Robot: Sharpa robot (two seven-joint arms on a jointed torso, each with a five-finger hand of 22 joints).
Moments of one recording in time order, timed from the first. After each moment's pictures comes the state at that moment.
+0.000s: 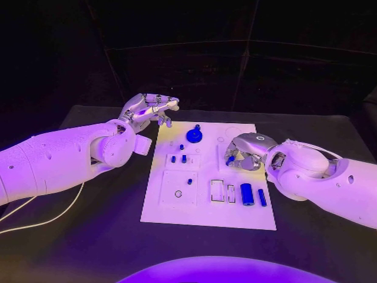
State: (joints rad) left arm 1.21 -0.80 -0.11 1.36 -0.02 -0.17 0.50; left_hand 1.27 -0.07 0.32 0.00 0.10 1.04 0.17 0.14 0.07 1.11 0.09 0.29 0.09 1.24 0.01 1.10 0.52 0.17 1.24 0.11 0.60 0.64; right arm 1.10 -0.80 -0.04 1.60 -1.68 -0.22 -0.22; right_hand 1.55 -0.01 0.27 0.02 0.08 1.09 0.14 0.10 0.07 1.17 0.09 0.23 0.06 1.46 -0.01 1.19 0.95 0.10 1.31 0.09 1.31 1.16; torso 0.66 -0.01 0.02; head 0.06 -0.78
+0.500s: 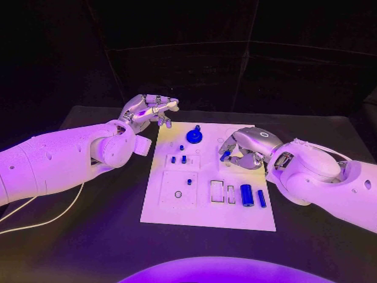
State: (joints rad) left arm 1.20 -0.80 -0.11 1.35 -0.02 -0.17 0.50; left_hand 1.28 -0.07 0.32 0.00 0.10 1.04 0.17 0.14 0.07 1.10 0.10 0.29 0.09 1.23 0.01 1.10 0.52 0.17 1.24 0.11 0.60 0.64; right arm 1.10 -0.86 -0.01 1.74 -1.67 -0.33 -0.20; right_hand 1.52 -0.04 0.36 0.00 0.08 1.10 0.15 0.10 0.07 1.18 0.10 0.20 0.07 1.46 -0.01 1.21 0.97 0.10 1.31 0.10 1.33 1.19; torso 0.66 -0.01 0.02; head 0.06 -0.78
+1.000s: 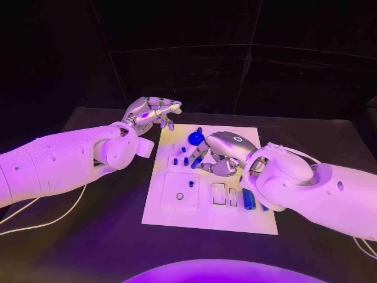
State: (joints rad) left arm 1.20 -0.79 -0.11 1.35 -0.02 -0.17 0.50; left_hand 1.28 -0.07 0.32 0.00 0.10 1.04 0.17 0.14 0.07 1.10 0.10 0.29 0.09 1.23 0.01 1.10 0.52 0.17 1.24 0.11 0.60 0.64; right arm 1.10 -0.71 -0.01 1.73 -1.60 -0.34 -0.14; right_hand 1.51 -0.05 0.39 -0.01 0.09 1.10 0.15 0.09 0.07 1.18 0.10 0.19 0.07 1.46 -0.01 1.21 0.97 0.10 1.31 0.10 1.33 1.19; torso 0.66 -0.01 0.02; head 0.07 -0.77
